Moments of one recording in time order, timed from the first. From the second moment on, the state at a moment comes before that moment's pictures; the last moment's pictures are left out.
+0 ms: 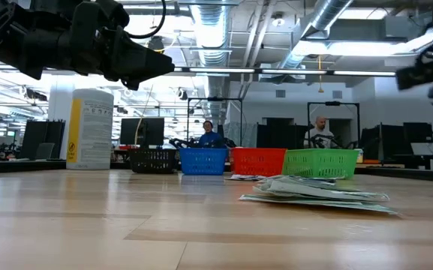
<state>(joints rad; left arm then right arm) -0.11 1.30 0.27 0.98 -0.10 0.07 0.58 1.22 0.63 -1.11 0.32 1.15</state>
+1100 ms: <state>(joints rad) -0.11 1.30 0.27 0.97 -0.10 0.06 0.73 1.22 0.49 -0.98 0.26 1.06</state>
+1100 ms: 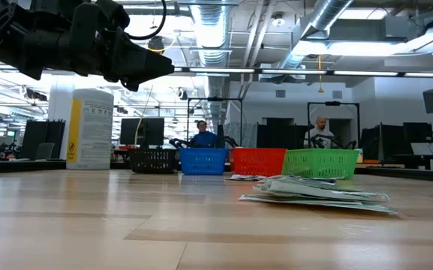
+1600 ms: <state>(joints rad) -0.11 1.30 0.27 0.97 -0.10 0.07 0.72 1.22 0.47 -0.92 0.26 1.06</state>
